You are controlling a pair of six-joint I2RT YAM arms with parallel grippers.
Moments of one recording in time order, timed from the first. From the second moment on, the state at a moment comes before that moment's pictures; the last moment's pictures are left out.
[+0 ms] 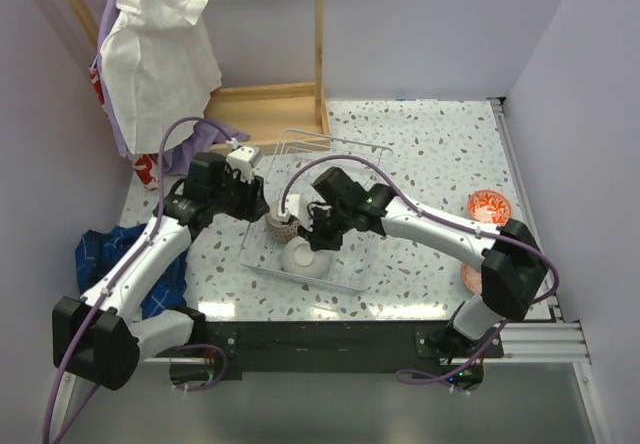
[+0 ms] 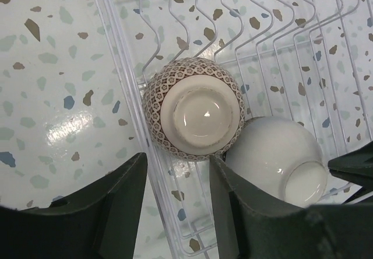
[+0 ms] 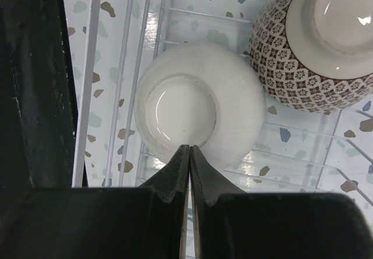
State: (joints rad) left arm -0.31 1.14 0.86 -0.45 0.29 -0.05; right arm 0.90 1.60 1.23 -0.60 -0.40 -0.45
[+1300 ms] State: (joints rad) left arm -0.31 1.38 1.06 -0.25 0.41 0.07; right arm -0.03 1.18 0.98 -0.93 0.07 -0.45
